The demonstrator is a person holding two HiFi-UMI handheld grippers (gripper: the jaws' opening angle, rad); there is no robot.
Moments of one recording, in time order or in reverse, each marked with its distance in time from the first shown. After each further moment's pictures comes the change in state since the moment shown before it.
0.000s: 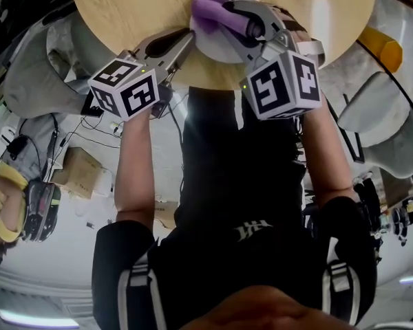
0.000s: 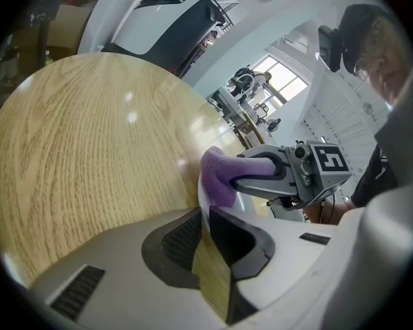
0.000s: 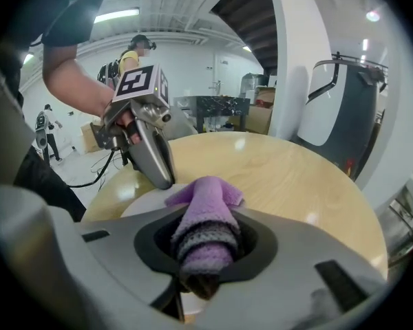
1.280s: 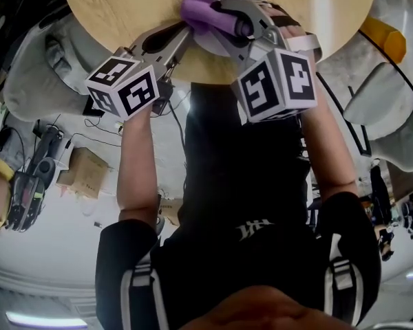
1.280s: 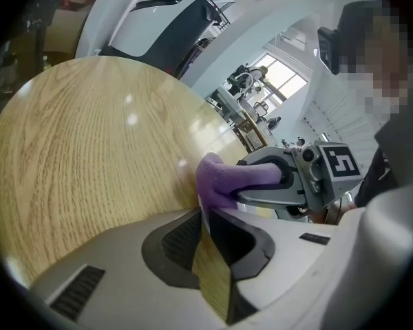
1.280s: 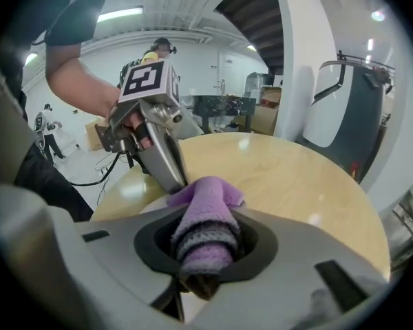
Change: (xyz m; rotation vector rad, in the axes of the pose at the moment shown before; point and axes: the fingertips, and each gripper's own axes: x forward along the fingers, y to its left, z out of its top) left arm 0.003 -0.013 -0.008 0.027 -0.008 0.018; right arm -0.008 0.029 0.001 -0.036 0.011 0.026
